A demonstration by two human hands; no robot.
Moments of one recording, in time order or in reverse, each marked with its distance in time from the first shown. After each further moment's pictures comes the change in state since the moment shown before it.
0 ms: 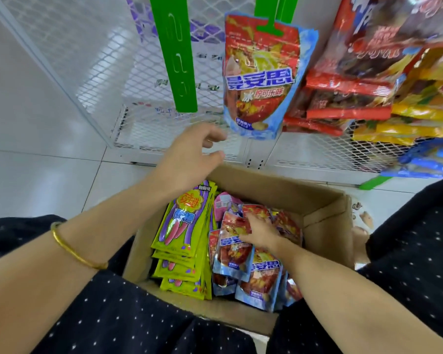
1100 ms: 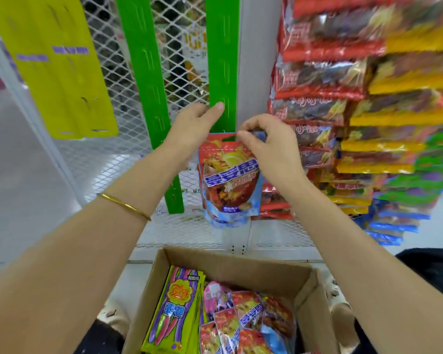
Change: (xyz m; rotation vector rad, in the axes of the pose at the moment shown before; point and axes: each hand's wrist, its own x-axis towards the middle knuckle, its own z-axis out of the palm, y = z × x) left_hand 0.078 0.164 -0.082 -0.298 0.258 0.228; right_hand -0.191 -0.140 -0.312 0.488 1.169 -0.746
